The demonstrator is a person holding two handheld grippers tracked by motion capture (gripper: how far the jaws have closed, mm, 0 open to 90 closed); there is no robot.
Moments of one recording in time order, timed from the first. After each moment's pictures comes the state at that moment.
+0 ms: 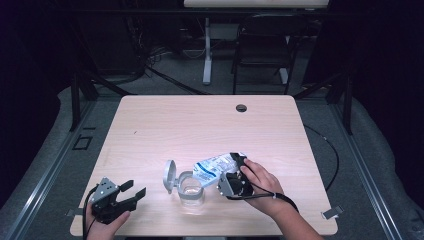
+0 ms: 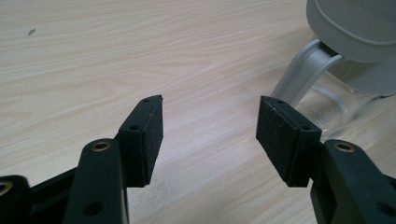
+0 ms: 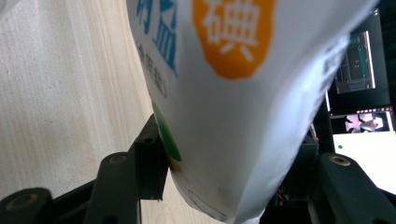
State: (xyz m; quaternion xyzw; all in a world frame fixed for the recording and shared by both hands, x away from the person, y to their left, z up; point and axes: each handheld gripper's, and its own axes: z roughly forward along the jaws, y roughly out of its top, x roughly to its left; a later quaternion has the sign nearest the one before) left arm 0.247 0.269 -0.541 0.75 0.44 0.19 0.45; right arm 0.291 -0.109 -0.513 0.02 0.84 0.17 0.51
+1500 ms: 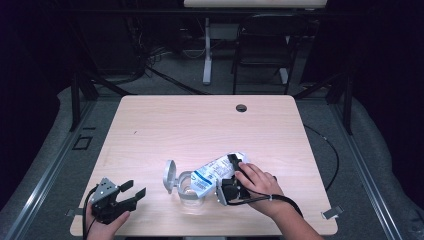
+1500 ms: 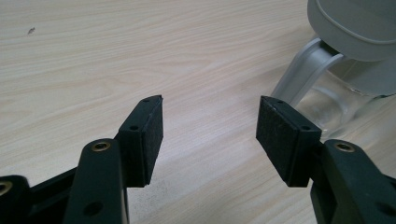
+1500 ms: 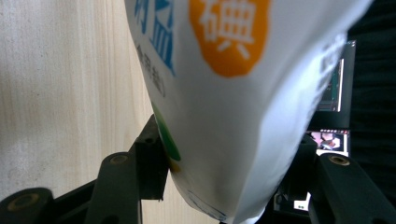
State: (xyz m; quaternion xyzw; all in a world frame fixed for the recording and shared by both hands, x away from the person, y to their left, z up) left arm 0.247 0.268 -0.542 0.75 0.45 0.19 0.45; right arm 0.285 -0.102 -0.523 -0.05 0.82 0.10 0.56
